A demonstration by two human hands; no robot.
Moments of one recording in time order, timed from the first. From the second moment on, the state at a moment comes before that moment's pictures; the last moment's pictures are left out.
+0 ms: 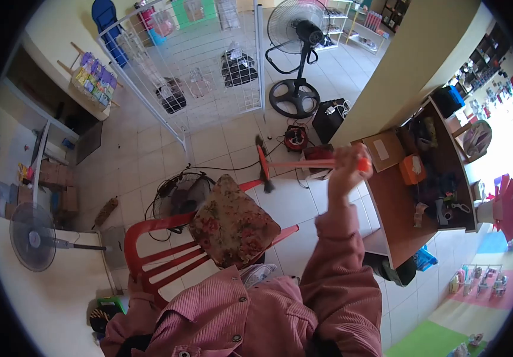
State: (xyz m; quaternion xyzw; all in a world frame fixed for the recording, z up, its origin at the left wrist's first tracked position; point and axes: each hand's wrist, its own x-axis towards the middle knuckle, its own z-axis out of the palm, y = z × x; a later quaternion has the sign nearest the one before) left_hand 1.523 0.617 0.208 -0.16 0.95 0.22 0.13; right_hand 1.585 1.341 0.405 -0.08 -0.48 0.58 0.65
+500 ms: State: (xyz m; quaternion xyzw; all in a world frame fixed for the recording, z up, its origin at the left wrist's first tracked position) left_hand 1.514 0.550 0.132 -0.28 0.91 0.21 0.23; right_hand 1.667 1.332 0.320 -0.47 -0.50 0.42 0.60
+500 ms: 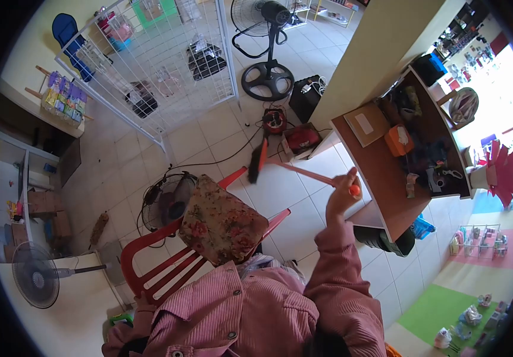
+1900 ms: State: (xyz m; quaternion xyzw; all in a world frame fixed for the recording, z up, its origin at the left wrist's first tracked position) left_hand 1.507 0.889 0.254 -0.14 0.66 0.59 0.44; right_hand 1.971 1.297 0.370 -0.36 -0.35 0.20 0.84
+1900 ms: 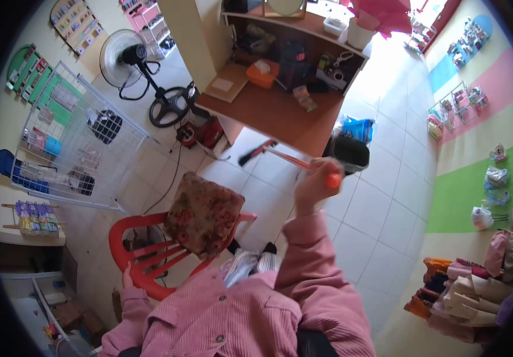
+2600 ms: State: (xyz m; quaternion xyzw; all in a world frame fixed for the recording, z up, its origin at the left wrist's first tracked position) left_hand 1.502 0.976 0.210 -0.07 0.64 0.61 0.46; right_hand 2.088 1.171 0.314 -0.57 -0.38 0.38 0.62
